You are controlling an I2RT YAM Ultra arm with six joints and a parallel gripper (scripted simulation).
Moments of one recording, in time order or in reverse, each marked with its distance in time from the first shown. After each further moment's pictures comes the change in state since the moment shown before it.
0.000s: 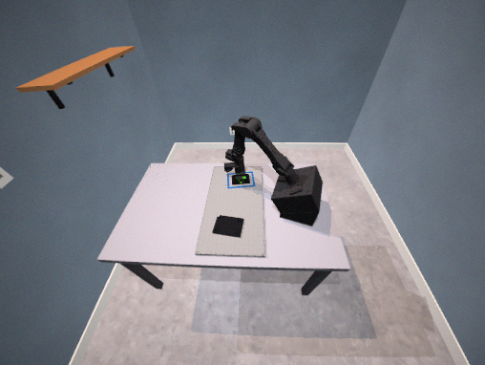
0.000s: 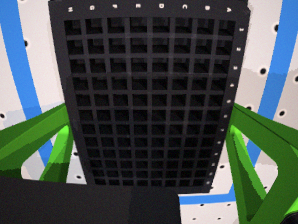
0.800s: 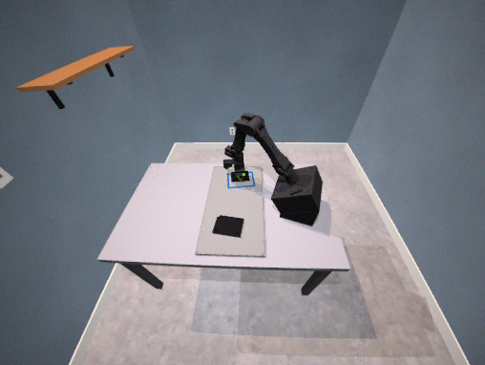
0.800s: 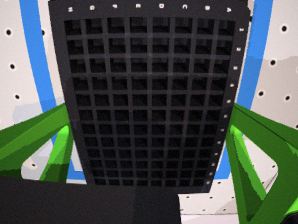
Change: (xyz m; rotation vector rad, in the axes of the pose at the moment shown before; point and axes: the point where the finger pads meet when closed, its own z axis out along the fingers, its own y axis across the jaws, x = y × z) arm -0.003 -0.002 -0.028 0.008 -0.007 -0.003
